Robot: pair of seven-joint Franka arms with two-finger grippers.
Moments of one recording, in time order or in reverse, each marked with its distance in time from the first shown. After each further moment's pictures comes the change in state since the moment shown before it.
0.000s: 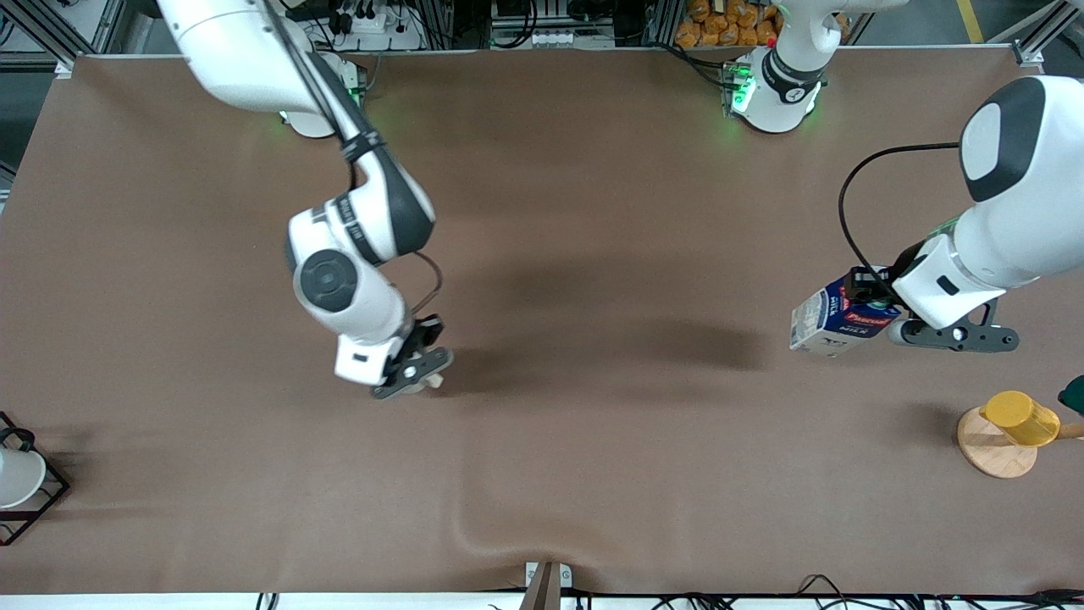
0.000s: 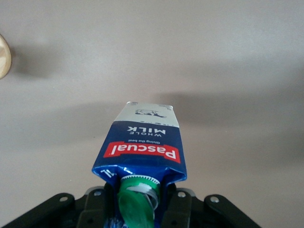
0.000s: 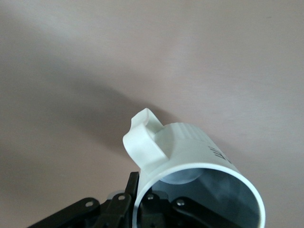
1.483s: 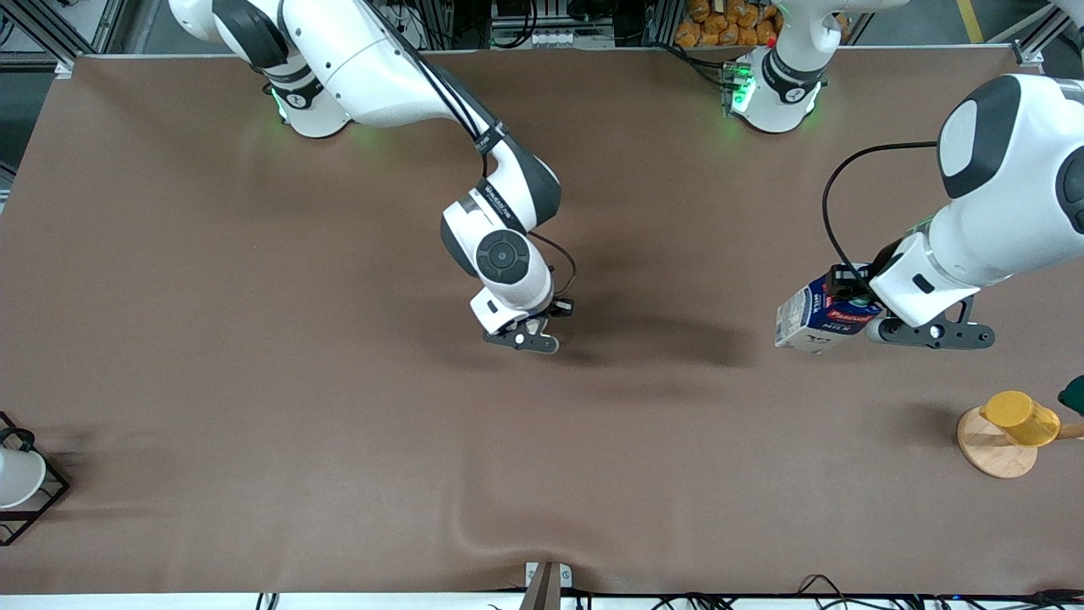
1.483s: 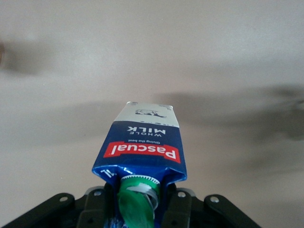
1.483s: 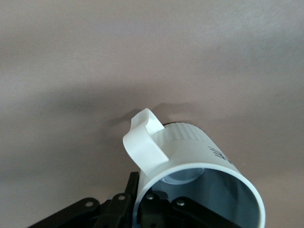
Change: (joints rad) left arm -0.003 0.002 -0.028 0.000 0.000 -0.006 -0.037; right arm 0.247 0.267 0.005 0.235 0.156 0.035 0.867
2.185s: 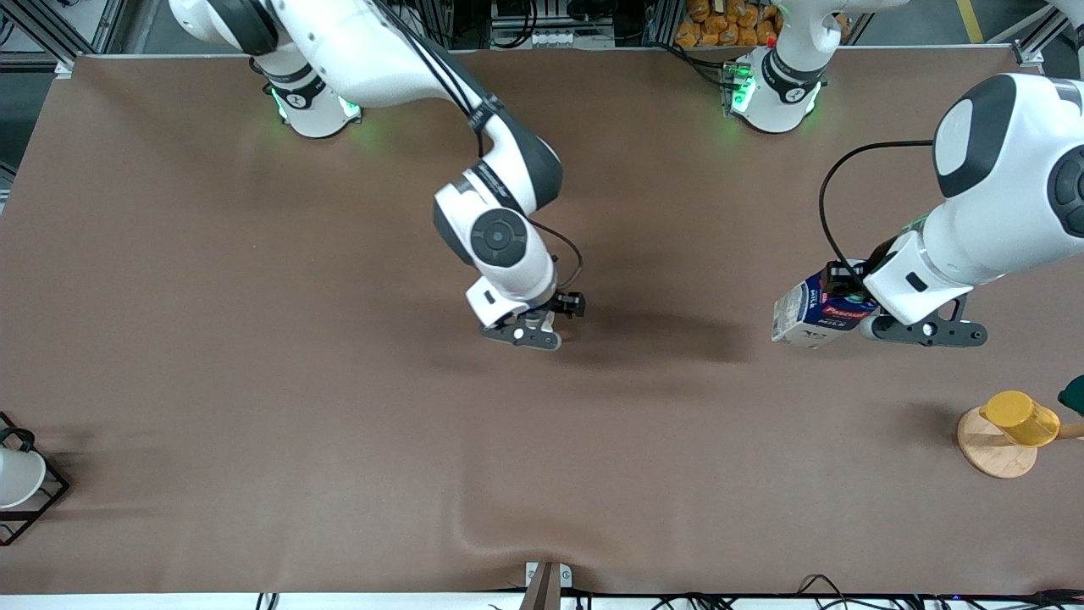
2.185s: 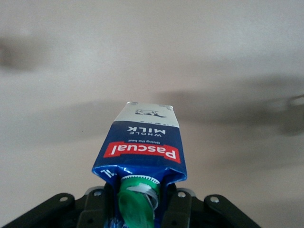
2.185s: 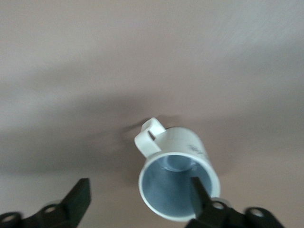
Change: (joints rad) left arm 0.000 0.000 -0.018 0.000 0.000 -0.020 -0.004; right arm -0.027 -0.109 -0.041 0.074 -0.001 -0.157 -0.050
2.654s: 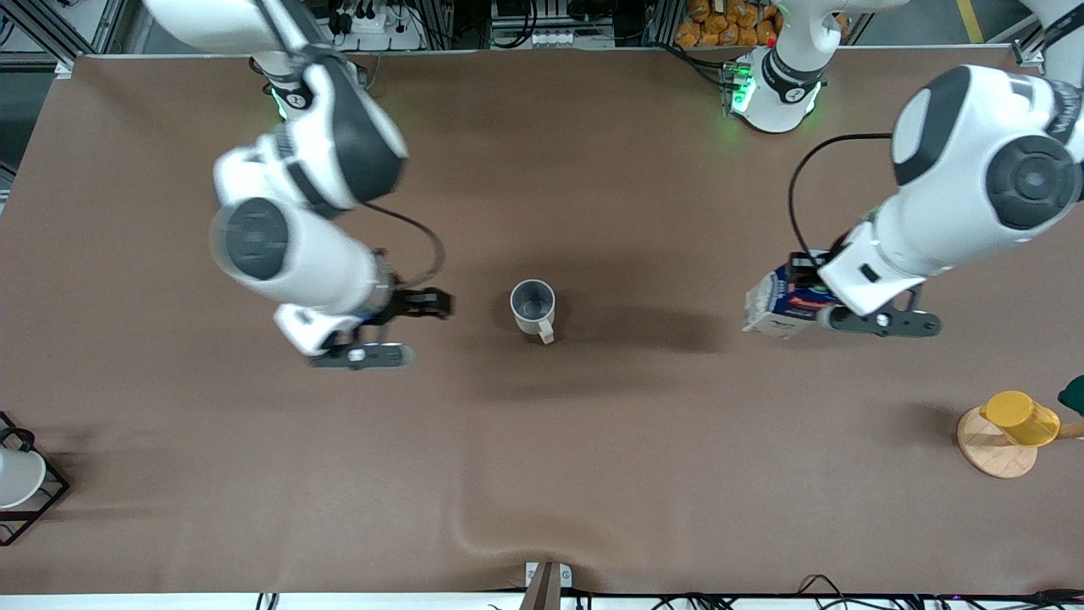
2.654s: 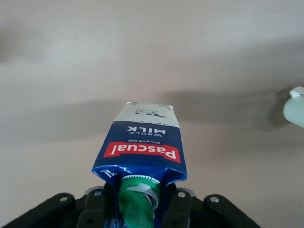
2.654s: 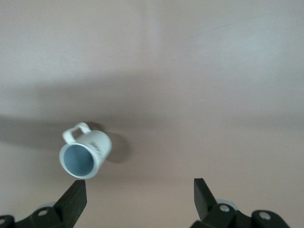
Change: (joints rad) left arm -0.002 0.005 -0.121 0.000 -0.001 -0.014 -0.138; right arm -0.269 -0.254 -0.045 -0.036 -0.010 -0.328 -0.482
